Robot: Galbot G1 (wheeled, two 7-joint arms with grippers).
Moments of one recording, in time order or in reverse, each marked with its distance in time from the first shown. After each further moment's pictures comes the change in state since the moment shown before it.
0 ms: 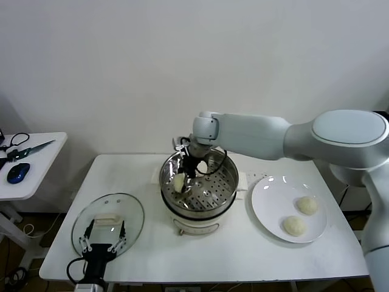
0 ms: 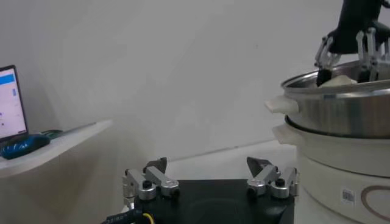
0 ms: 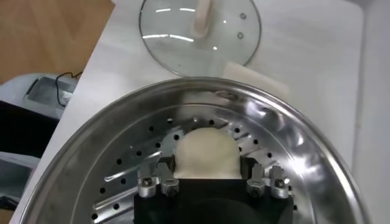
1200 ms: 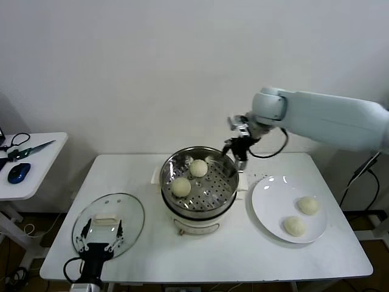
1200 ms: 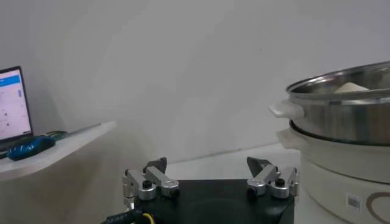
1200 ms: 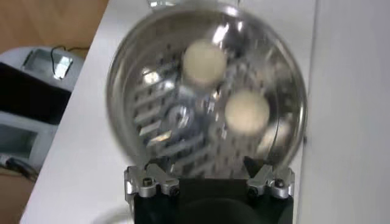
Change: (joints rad) left arm 0.004 0.007 -0.016 -0.016 -0.022 0.013 0.003; right arm 0.191 -0.588 0.020 0.340 -0.226 0.058 -0.111
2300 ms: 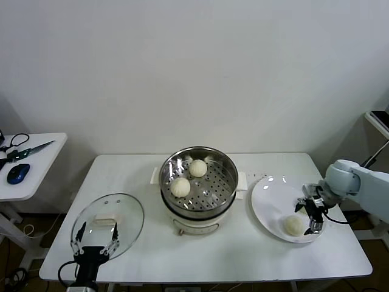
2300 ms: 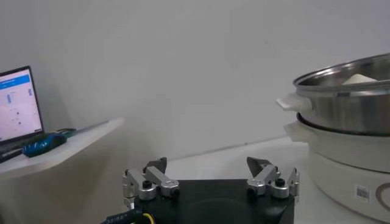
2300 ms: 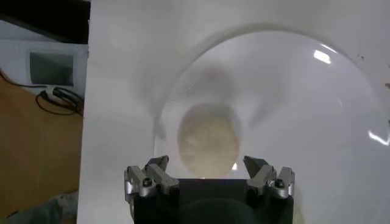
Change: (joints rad) left arm 0.024 -0.013 -0.025 -0.009 0.012 0.002 0.001; right arm -0.575 -0.317 0.316 -0.054 -0.450 0.070 -0.003
